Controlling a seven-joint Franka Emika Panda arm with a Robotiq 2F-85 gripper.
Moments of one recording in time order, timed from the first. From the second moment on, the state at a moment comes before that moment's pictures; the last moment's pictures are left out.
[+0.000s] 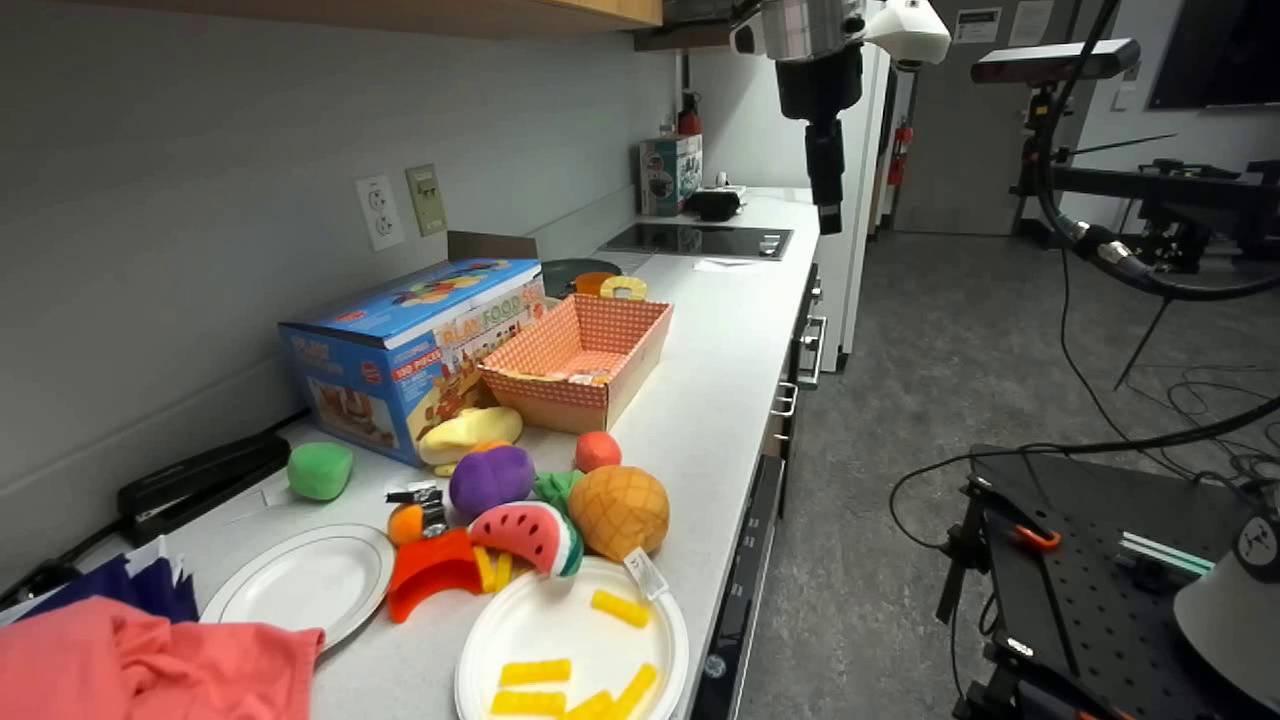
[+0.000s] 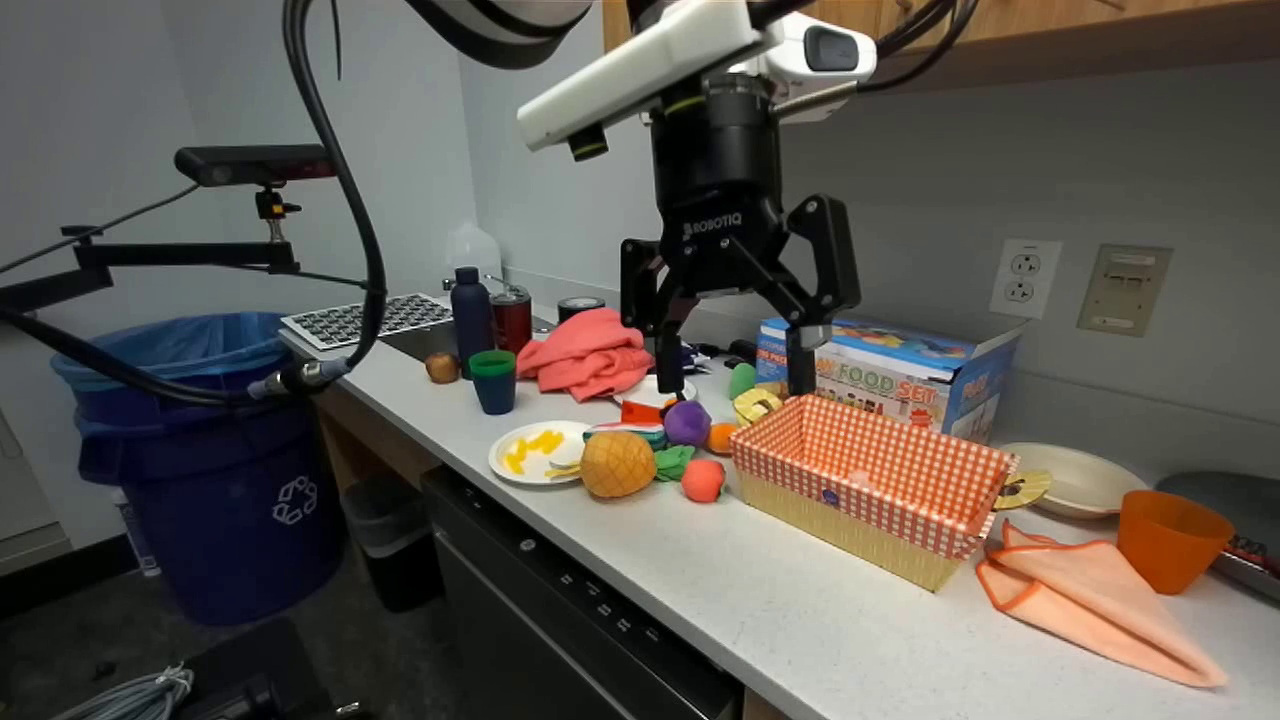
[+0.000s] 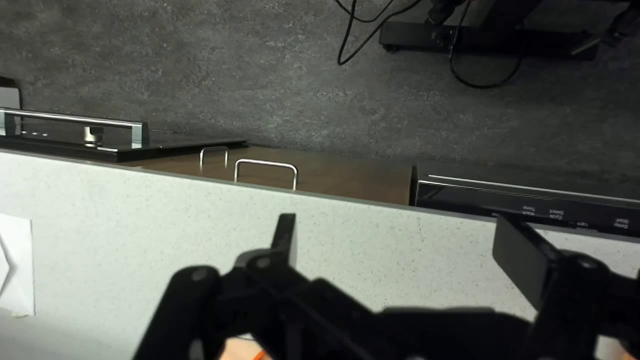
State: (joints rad) arm -0.13 -0.27 -0.07 -2.24 -0.34 1.86 -0.20
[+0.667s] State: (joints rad) arm -0.13 -0.27 -0.07 -2.24 -0.34 1.86 -0.20
